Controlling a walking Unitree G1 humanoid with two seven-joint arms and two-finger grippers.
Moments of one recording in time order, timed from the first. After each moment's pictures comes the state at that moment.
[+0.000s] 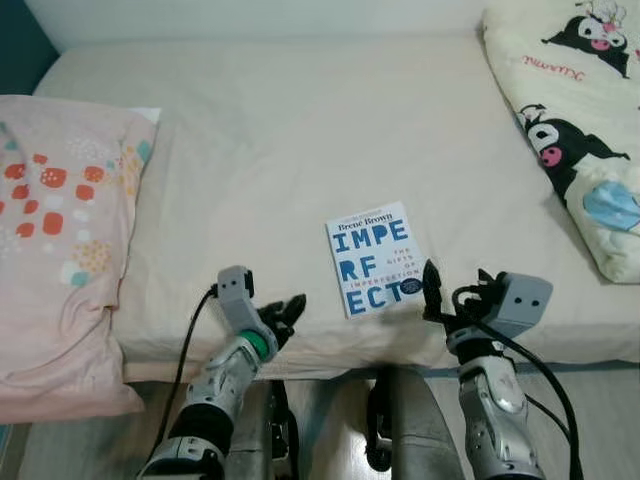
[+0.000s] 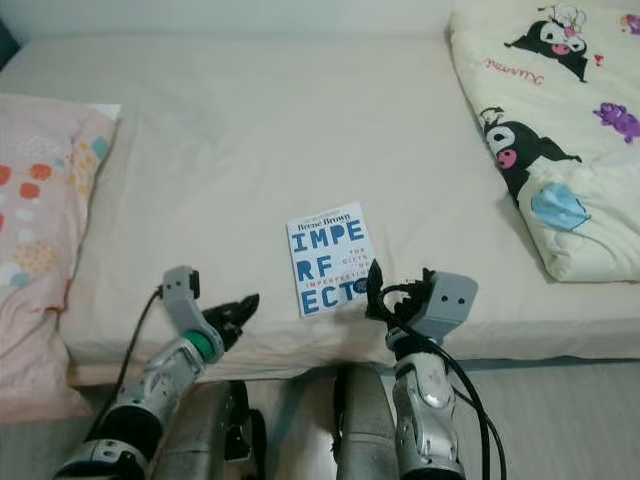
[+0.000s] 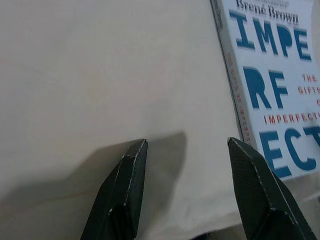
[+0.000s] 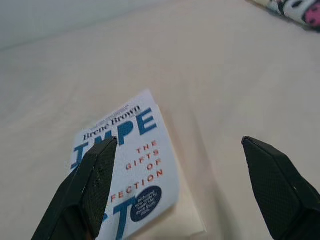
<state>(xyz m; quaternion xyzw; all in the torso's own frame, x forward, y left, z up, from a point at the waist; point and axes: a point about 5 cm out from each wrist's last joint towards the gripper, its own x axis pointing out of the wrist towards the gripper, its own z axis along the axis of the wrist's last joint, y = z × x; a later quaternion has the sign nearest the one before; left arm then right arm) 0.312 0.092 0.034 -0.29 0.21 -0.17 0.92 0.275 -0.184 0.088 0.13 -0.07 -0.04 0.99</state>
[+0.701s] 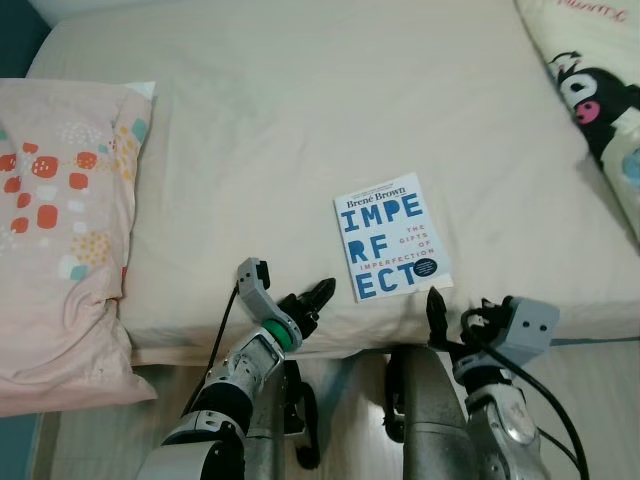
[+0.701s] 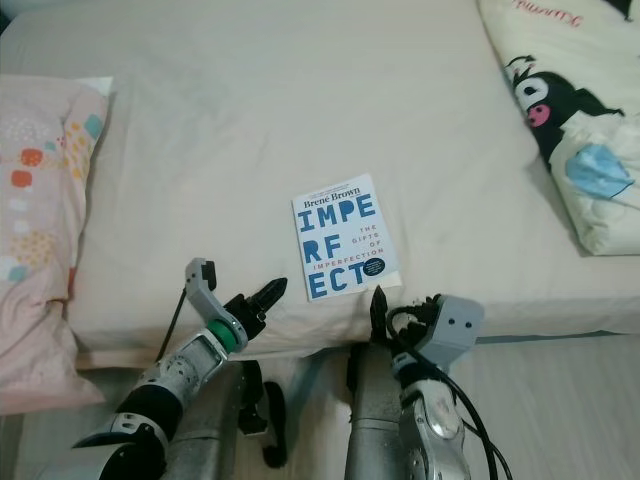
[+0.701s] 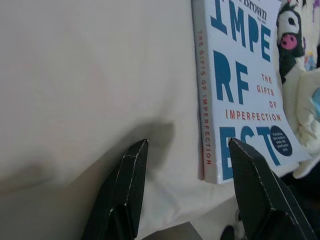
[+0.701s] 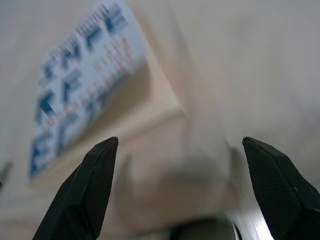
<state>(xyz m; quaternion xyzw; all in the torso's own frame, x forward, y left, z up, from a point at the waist) 0.316 0.058 0.045 -0.43 0.21 -0.26 0.84 0.234 -0.183 0.062 0.13 0.01 -0.07 0.99</state>
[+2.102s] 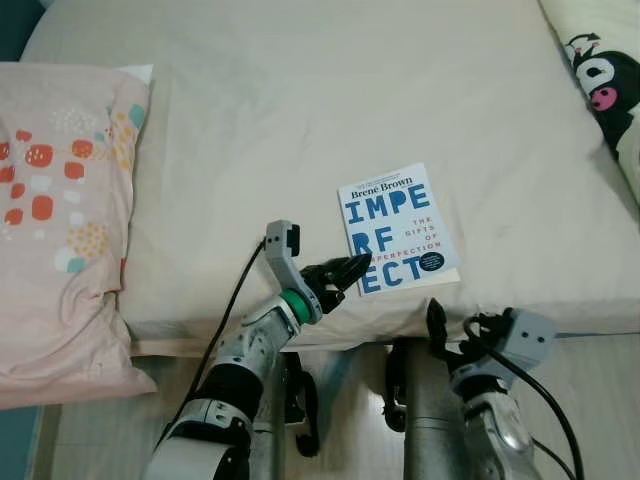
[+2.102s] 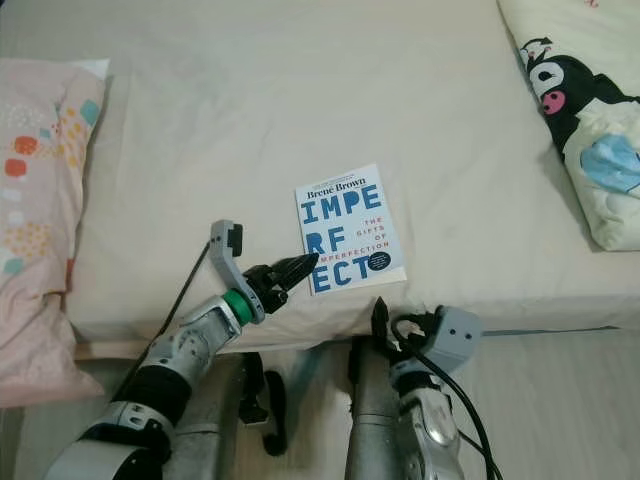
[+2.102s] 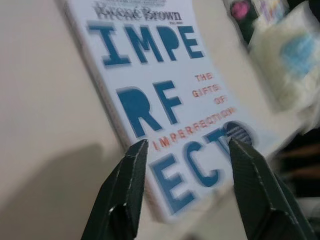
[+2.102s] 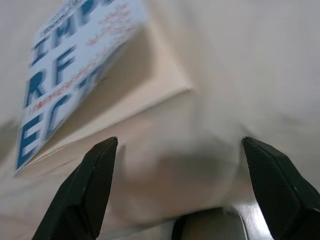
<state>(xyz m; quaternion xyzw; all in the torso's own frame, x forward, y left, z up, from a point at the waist) 0.333 0.037 0.100 -0.23 0.08 -0.36 0.90 0.256 -0.173 0.059 0.13 0.02 -0.03 0.99</state>
